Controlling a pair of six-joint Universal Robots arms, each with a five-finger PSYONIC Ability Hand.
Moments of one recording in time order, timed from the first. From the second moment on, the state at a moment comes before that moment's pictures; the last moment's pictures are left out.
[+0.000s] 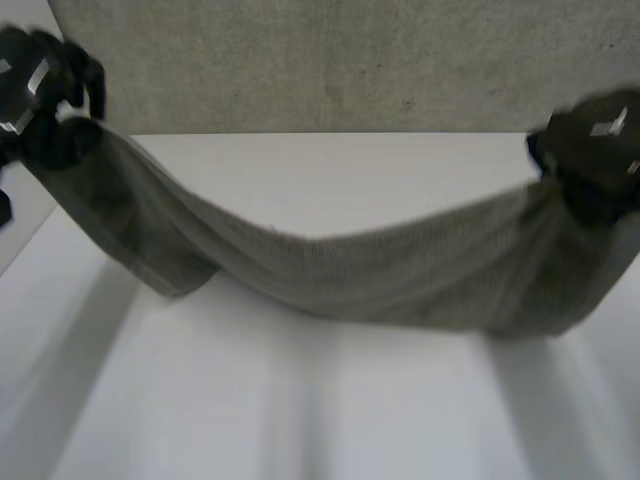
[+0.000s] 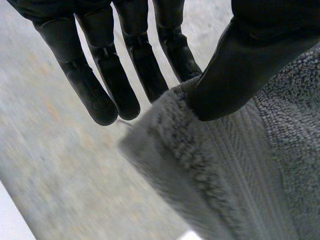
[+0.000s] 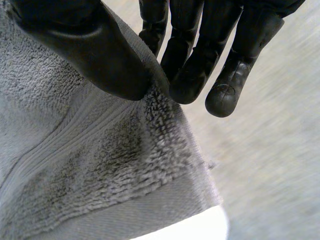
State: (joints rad) left arm 4.71 -1.36 -1.81 3.44 -1.09 3.26; right arm 1.78 -1.67 1.48 0.40 1.33 2.46; left_hand 1.36 1.36 1.38 1.36 1.19; right_hand 1.34 1.33 1.35 1.35 1.17
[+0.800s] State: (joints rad) left arm 4.50 -1.99 -0.62 3.29 -1.51 3.20; right arm 1.90 -1.24 0.75 0.07 1.52 2.64; left_hand 1.36 1.36 1.39 1.36 1.19; right_hand 1.34 1.33 1.35 1.35 1.17
